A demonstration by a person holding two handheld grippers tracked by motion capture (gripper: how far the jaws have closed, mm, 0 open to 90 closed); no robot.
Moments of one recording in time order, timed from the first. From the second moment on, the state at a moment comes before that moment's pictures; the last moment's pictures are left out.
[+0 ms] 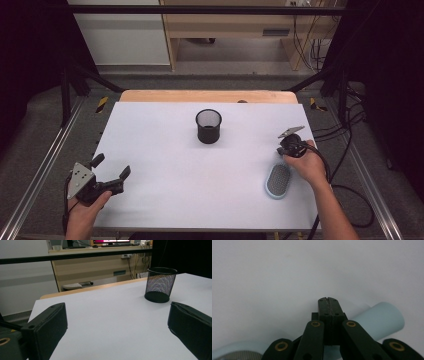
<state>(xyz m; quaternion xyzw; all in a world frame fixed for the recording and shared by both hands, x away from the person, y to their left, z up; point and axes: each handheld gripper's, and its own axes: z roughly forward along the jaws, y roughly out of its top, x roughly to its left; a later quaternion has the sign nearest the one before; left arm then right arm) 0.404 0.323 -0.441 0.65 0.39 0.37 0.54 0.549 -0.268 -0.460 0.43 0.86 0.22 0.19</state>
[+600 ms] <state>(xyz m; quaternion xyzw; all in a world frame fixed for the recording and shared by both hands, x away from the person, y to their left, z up) 0.405 0.322 -0.443 0.66 0.39 0.37 0.53 0.500 -0.331 -0.461 0.49 0.82 0.22 0.18</state>
